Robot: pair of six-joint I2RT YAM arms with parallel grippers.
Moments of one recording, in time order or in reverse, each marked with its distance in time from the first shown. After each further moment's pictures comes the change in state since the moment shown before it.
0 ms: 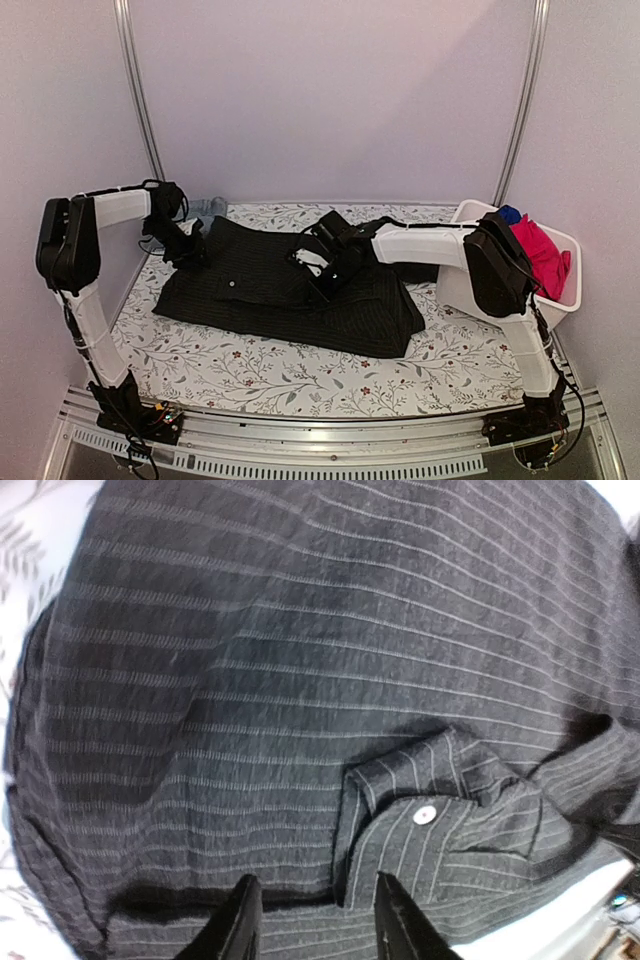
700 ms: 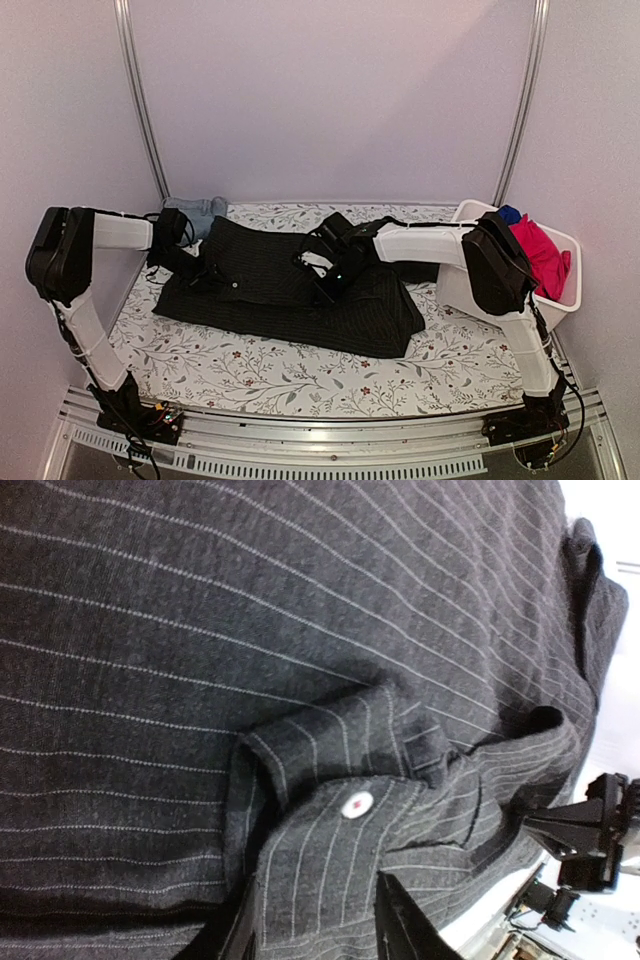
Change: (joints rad) left arm -0.035 -0.121 -0.379 0.390 0.265 -0.305; right arm -0.022 0.018 0.000 -0.046 -0.011 0.000
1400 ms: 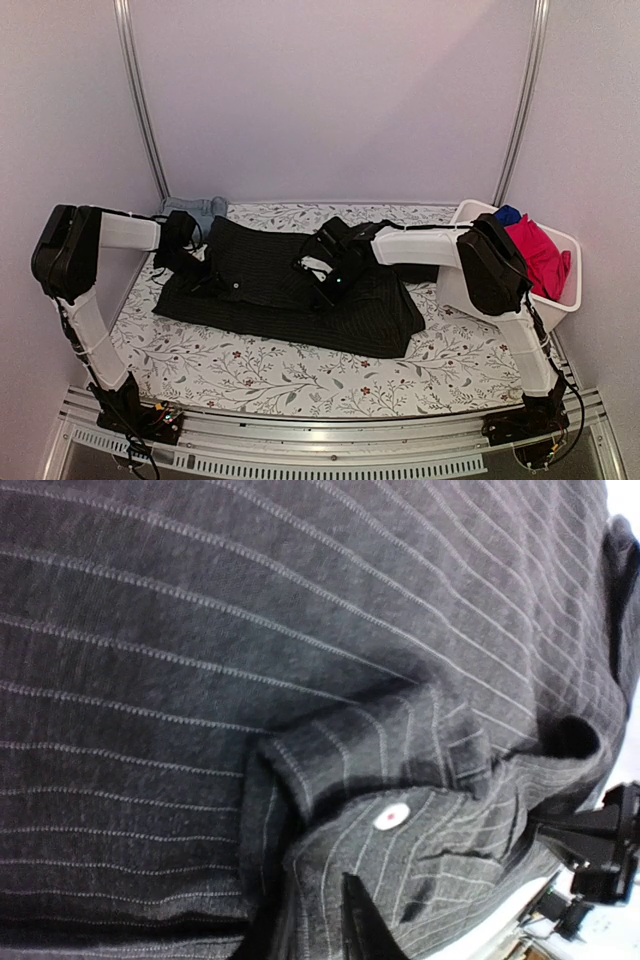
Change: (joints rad) left arm -0.051 0.035 0.007 -0.023 -0.078 -0.035; right arm 0.000 0.027 0.002 0.001 -0.021 0.000
